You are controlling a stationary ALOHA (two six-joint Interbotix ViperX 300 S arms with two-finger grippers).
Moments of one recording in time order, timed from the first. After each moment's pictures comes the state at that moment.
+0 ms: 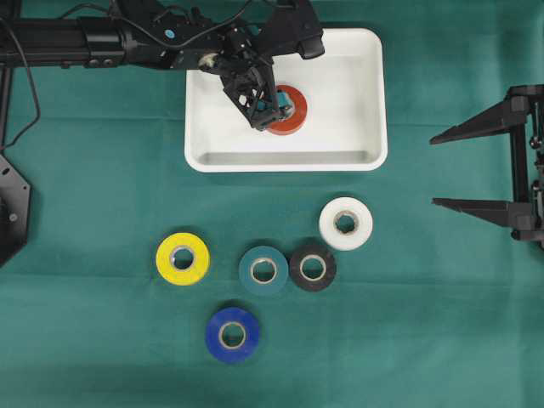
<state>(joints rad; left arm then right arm) 0.41 0.30 0.25 0.02 0.49 0.02 -0.02 -0.87 1.09 -0.03 -0.01 0.01</state>
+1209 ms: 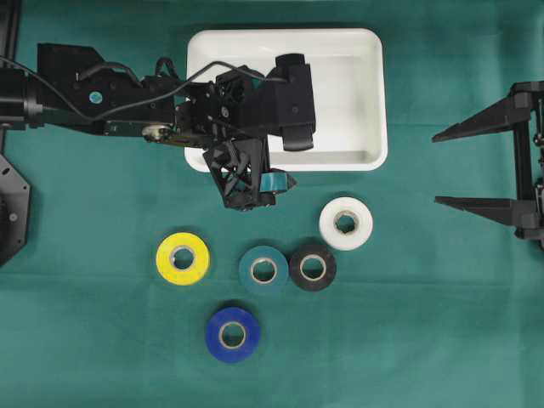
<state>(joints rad) 0.11 0.01 0.30 0.02 0.56 0.02 -0.02 -0.88 1.07 -0.03 0.03 0.02</state>
